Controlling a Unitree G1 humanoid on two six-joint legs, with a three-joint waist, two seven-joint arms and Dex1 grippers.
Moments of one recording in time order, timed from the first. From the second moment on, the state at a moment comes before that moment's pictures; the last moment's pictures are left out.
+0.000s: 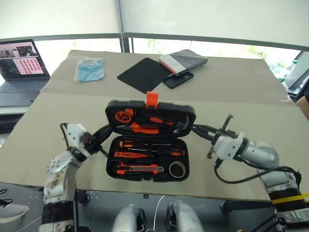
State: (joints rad) left arm -0.03 0.45 0.28 0.05 -0.34 -0.18 -0.98; right arm -0.17 -0.72 0.06 0.07 -0.17 -0.77 0.58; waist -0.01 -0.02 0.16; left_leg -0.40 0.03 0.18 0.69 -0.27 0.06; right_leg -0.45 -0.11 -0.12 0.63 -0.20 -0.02
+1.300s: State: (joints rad) left arm -0.53 0.63 -0.03 0.59 -0.20 -0.06 -1.26; right arm 0.04 -0.70 0.29 -0.33 0.11 0.00 0.80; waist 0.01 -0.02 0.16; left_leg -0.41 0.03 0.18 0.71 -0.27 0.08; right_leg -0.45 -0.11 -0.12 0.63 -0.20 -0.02
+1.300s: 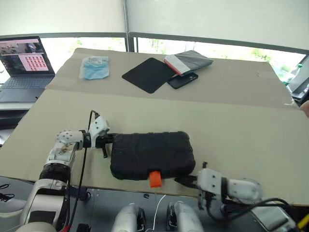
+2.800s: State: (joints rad) left arm -0.71 0.47 -0.28 0.23 -0.24 0.41 -1.13; right arm 0.02 -0.55 0.08 -0.51 0.28 0.28 0.67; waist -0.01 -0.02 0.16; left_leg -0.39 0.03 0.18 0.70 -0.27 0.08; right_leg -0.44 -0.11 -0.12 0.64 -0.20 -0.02
